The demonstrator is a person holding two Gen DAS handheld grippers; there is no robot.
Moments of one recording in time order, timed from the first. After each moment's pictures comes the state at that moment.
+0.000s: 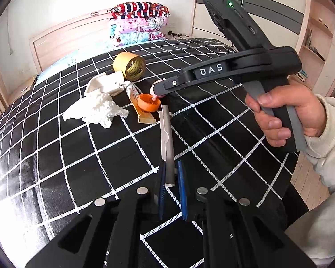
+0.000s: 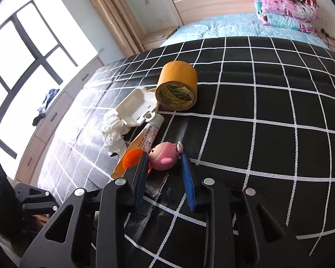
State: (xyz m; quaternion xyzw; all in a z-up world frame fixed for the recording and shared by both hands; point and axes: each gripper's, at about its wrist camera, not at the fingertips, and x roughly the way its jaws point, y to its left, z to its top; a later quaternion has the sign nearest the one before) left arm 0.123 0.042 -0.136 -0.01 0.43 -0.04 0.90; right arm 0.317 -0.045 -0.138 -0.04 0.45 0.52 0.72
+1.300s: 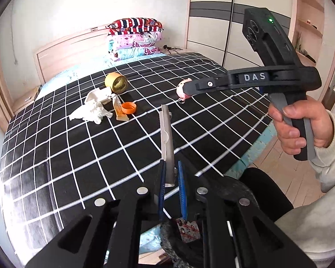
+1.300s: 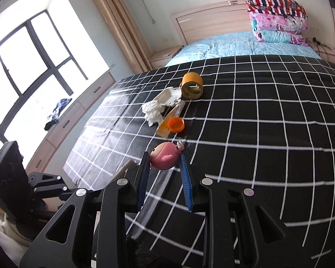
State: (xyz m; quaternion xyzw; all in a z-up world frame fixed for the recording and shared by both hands) left arm 0.044 -0.016 -0.094 0.00 0.39 -0.04 0.92; right arm 0.234 -0.143 -0.093 -0.01 0.40 0.53 0.75
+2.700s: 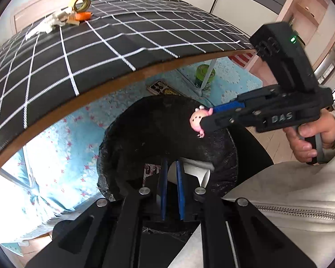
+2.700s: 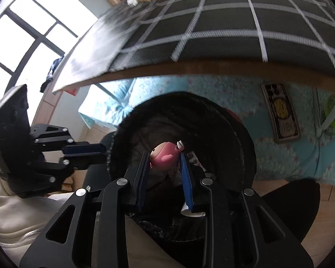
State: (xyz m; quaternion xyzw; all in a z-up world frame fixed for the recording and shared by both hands) left arm 0.005 -0.064 -0.204 -0.06 0.51 -0.12 0.85; right arm 0.139 -0.210 -0.232 -0.06 0.56 0.50 0.66
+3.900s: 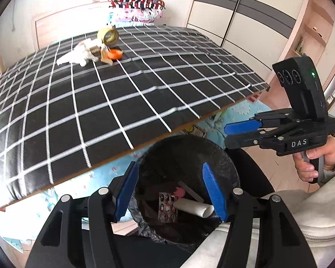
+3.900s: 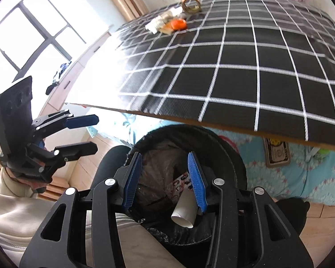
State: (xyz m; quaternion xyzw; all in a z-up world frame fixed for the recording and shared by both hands) left arm 0.000 -0.032 -0.144 -0.07 0.44 -0.06 0.89; right arm 0.143 -0.211 -0.167 -0.07 0.50 0.53 0.68
